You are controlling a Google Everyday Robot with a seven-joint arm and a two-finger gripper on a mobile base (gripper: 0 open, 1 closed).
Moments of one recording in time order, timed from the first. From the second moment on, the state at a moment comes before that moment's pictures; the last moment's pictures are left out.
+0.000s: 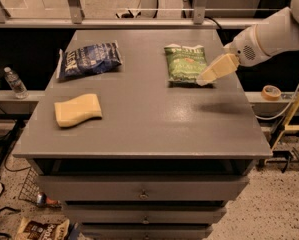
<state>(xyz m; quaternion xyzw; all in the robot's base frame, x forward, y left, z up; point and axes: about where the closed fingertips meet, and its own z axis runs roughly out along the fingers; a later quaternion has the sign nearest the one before) 0.647 -0.185 0.892 -0.42 0.82 0.14 0.35</state>
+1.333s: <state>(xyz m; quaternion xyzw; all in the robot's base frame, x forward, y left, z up) 0.687 -0.143 0.834 -0.41 0.83 0.16 0.34</state>
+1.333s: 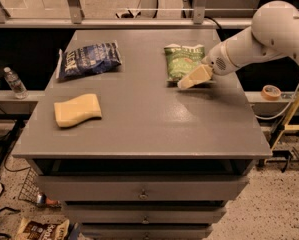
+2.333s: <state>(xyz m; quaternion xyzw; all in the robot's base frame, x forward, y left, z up) 0.694 -0.160 0.869 -0.38 0.81 0.19 0.41</state>
